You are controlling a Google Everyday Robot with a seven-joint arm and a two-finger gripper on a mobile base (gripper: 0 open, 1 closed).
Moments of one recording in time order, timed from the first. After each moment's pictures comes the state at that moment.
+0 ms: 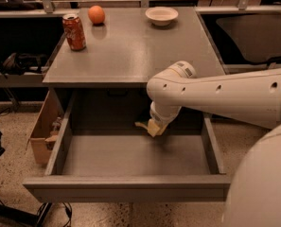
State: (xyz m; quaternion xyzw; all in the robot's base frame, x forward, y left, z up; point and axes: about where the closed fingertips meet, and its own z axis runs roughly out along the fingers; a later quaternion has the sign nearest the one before) arm 0.611 -0.087 0.658 -0.37 0.91 -0.06 0.15
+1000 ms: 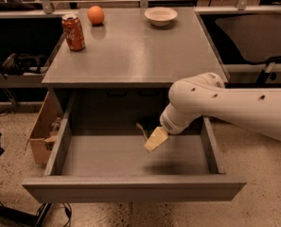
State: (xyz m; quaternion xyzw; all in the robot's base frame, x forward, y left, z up) arm 0.571 -0.088 0.666 -0.39 0.90 0.02 0.18
